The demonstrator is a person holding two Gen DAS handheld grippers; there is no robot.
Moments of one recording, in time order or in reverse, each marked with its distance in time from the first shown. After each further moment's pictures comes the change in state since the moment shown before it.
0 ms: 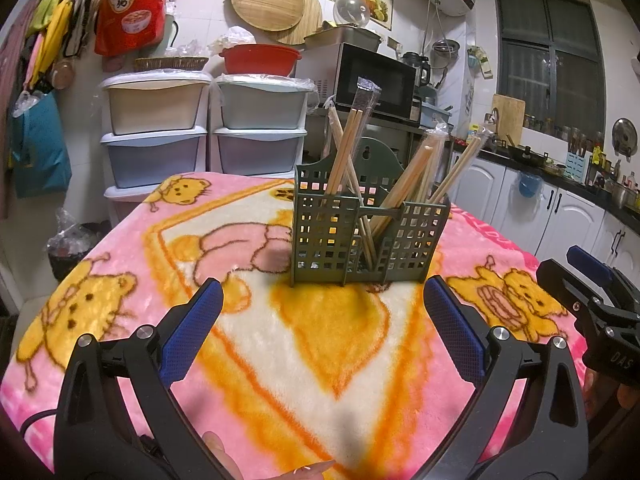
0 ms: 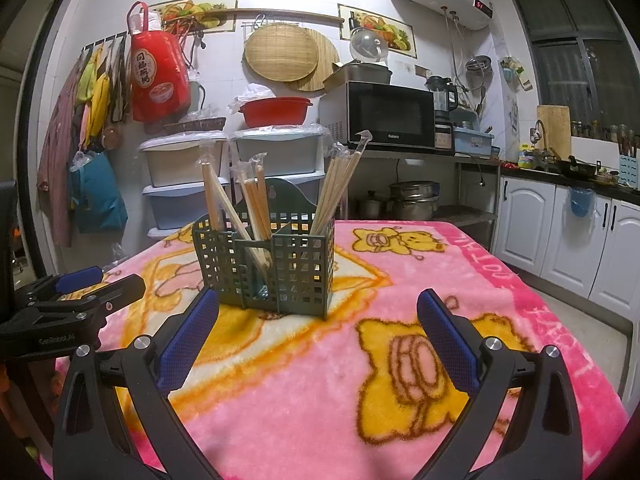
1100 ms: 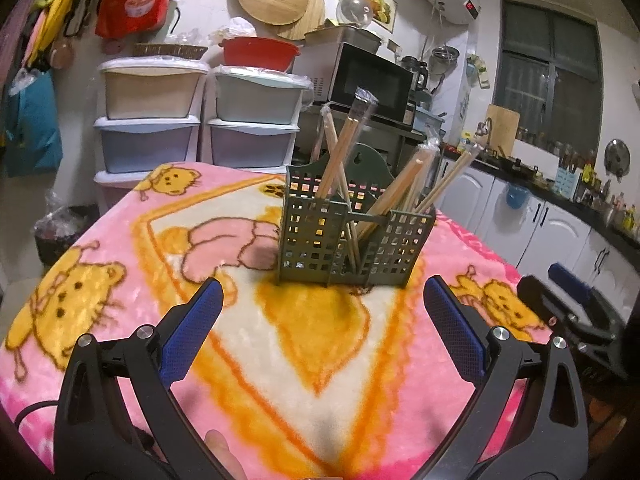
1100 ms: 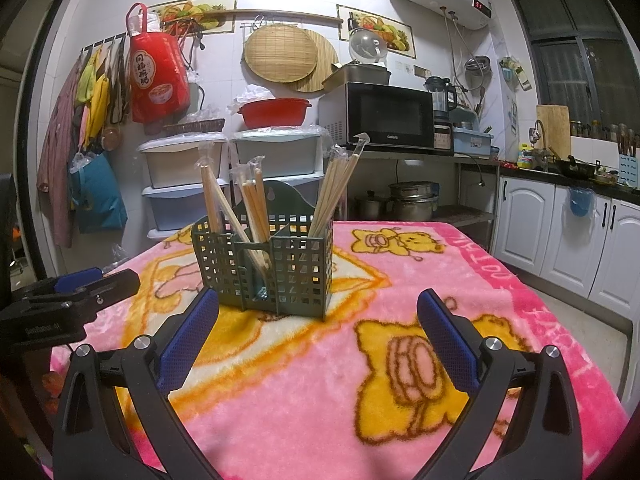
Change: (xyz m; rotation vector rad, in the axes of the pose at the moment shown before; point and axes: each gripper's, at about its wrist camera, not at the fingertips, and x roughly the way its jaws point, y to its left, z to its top) left arm -0.011 0.002 0.005 -0.079 0.019 -0.053; right arm -0.002 -0.001 0.000 0.003 -0.002 -0.001
